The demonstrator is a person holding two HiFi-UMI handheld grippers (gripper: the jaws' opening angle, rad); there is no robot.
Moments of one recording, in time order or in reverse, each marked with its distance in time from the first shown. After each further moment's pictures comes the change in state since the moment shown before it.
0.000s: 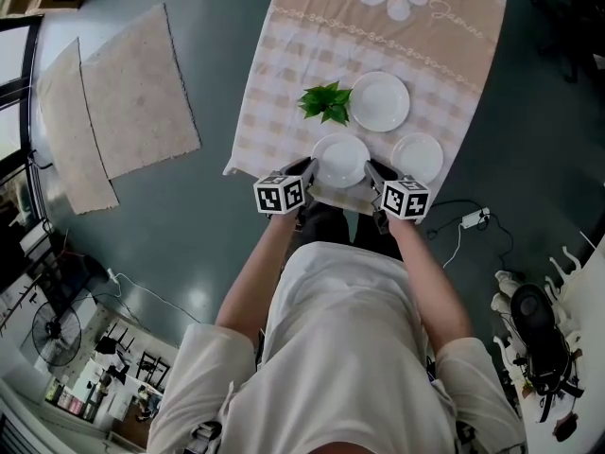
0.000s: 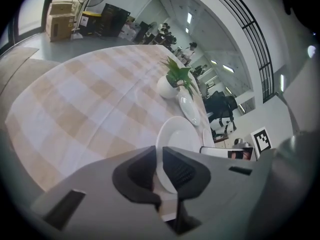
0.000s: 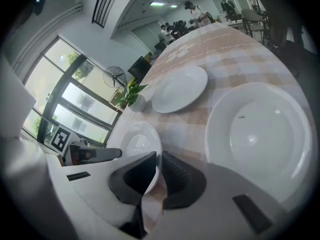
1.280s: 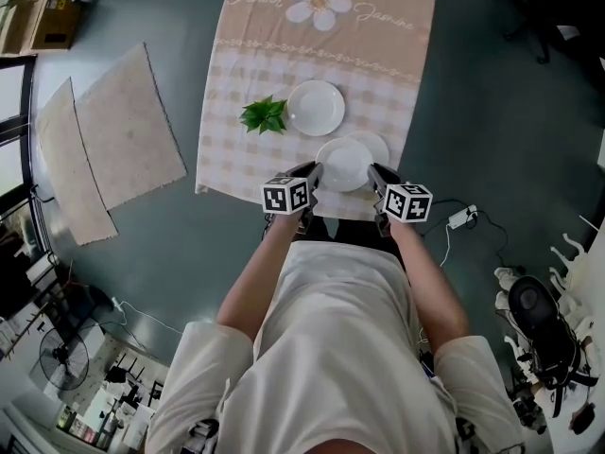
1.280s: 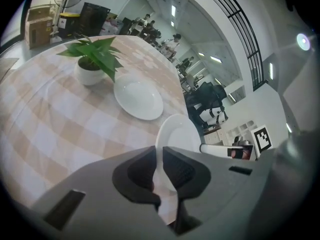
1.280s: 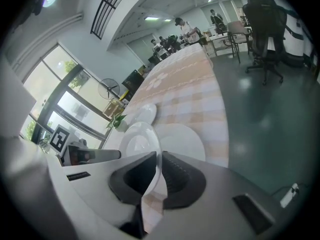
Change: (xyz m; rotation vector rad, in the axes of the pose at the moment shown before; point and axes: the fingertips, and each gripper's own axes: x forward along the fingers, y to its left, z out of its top) left arm 0.072 -0.147 -0.012 0.122 0.045 -0.062; right arm -0.127 -0.100 0.030 0.033 -0.128 -0.061
